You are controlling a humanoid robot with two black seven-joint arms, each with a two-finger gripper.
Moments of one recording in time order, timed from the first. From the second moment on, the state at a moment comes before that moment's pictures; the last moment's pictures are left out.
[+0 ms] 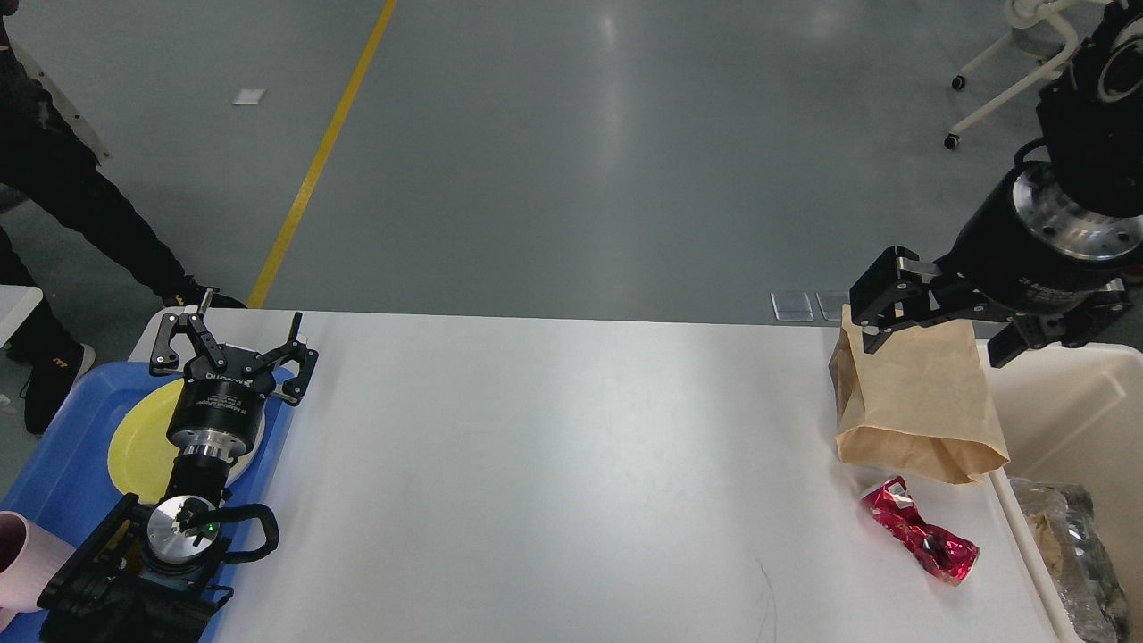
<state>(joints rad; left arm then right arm) -0.32 0.14 -1.39 -0.77 0.08 -0.50 -0.23 2.55 -0.28 -1.43 1.66 0.13 0.72 -0.17</state>
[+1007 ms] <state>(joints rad) -0.32 0.14 -1.39 -0.78 0.08 -0.50 -0.23 1.75 -0.36 -1.36 1.43 -0.40 0.28 -0.08</state>
